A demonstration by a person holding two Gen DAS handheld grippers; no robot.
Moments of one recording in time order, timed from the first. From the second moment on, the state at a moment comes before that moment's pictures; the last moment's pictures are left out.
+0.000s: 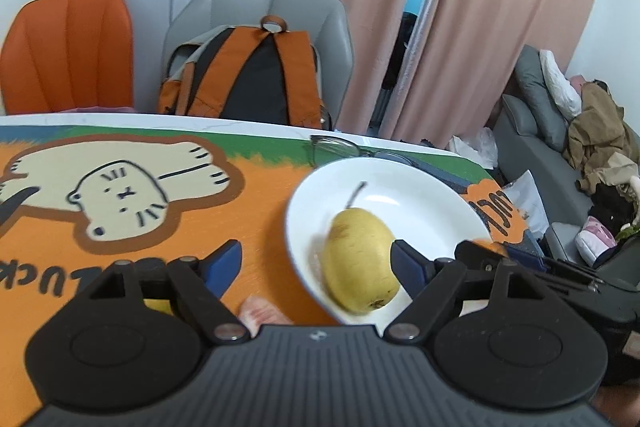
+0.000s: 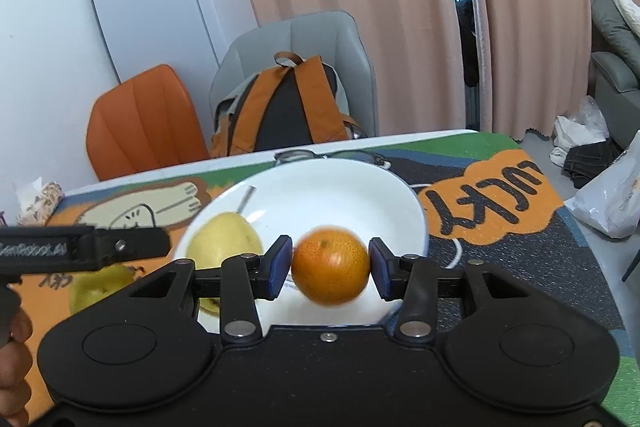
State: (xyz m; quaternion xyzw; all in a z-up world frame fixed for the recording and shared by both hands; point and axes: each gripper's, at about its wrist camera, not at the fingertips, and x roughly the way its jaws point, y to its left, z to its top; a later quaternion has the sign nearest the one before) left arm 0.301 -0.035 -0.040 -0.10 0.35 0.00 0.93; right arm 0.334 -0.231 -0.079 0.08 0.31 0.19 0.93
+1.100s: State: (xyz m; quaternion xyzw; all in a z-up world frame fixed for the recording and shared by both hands) left arm 0.200 0.031 -0.041 -0.15 0.35 0.07 0.92; right arm 0.250 -0.226 -0.063 0.08 0.31 0.21 0.93
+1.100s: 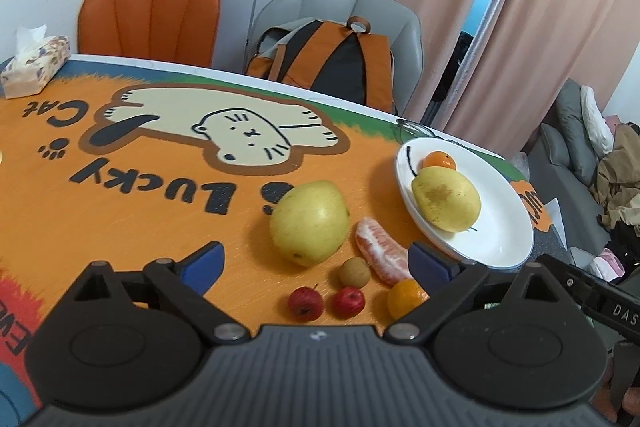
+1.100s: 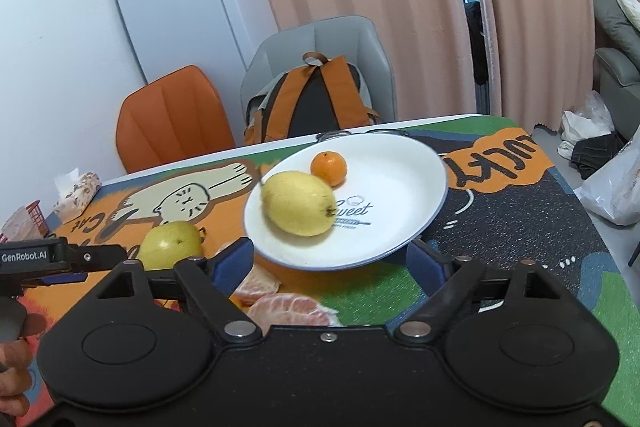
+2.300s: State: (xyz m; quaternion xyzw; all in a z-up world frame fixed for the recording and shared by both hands) left arm 0.183 0.055 -0.082 -0.18 0.36 0.06 0.91; right arm 0.227 -0.159 -0.076 0.04 0.32 0.28 0.90
